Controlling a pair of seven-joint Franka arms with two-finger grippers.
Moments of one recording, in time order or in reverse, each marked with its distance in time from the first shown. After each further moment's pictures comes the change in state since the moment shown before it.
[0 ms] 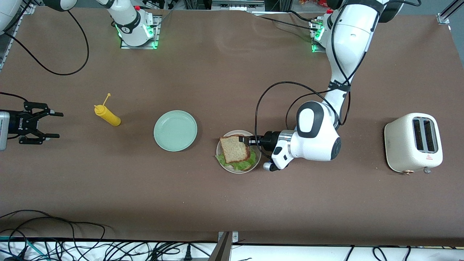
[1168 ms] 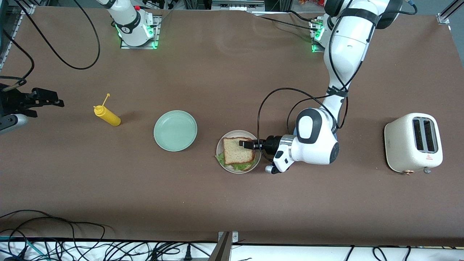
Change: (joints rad) left arm 0.019 0.052 0.003 0.000 -0.018 0.019 0.060; right arm -0.020 -0.379 0.528 0.003 -0.824 0.141 1.272
